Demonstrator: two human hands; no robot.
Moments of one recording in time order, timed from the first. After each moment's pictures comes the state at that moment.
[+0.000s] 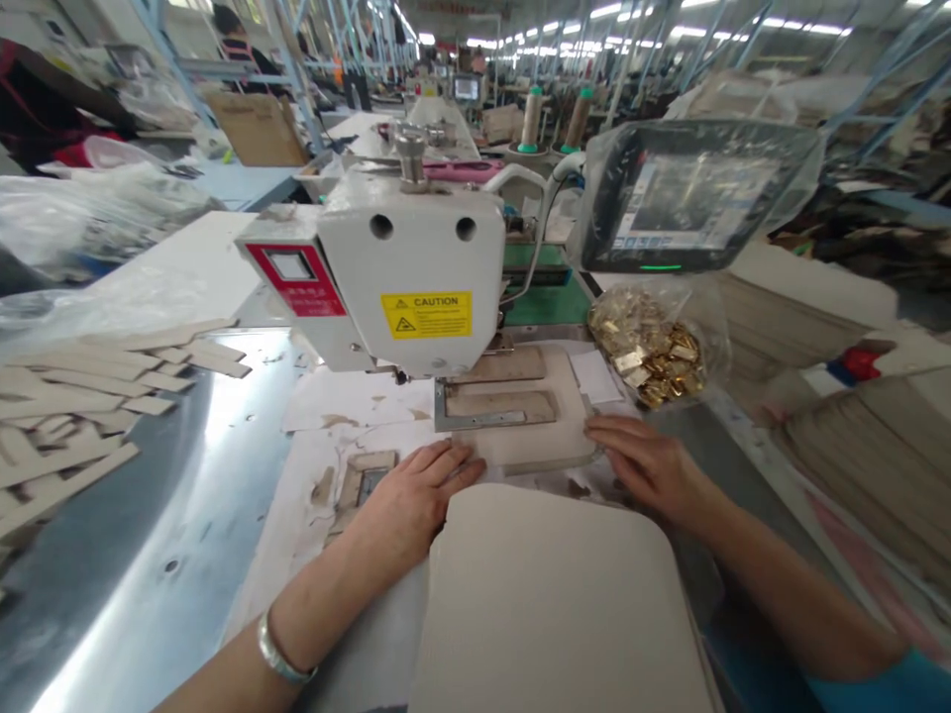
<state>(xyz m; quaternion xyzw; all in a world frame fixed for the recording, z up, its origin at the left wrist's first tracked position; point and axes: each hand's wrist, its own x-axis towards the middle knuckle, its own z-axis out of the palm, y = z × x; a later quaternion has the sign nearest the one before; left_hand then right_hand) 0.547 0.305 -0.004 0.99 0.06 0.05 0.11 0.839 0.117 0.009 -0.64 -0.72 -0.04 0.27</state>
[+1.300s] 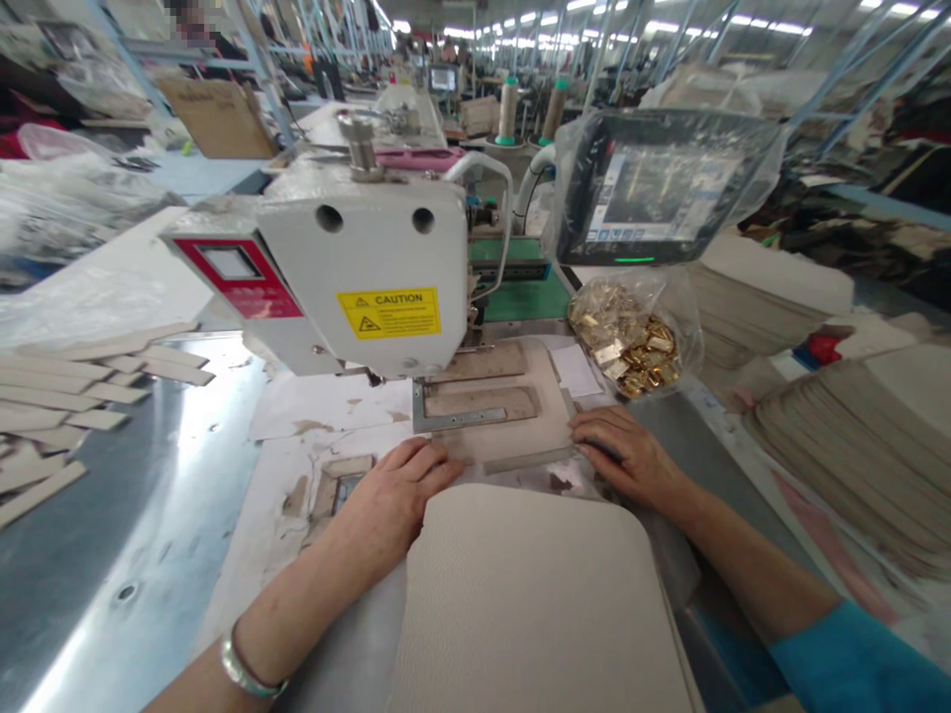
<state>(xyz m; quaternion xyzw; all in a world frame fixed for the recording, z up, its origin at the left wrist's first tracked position) 0.557 0.307 0.011 0.99 0.03 0.05 0.13 0.850 0.118 -0.006 -0.63 -0.72 -0.02 0.29</state>
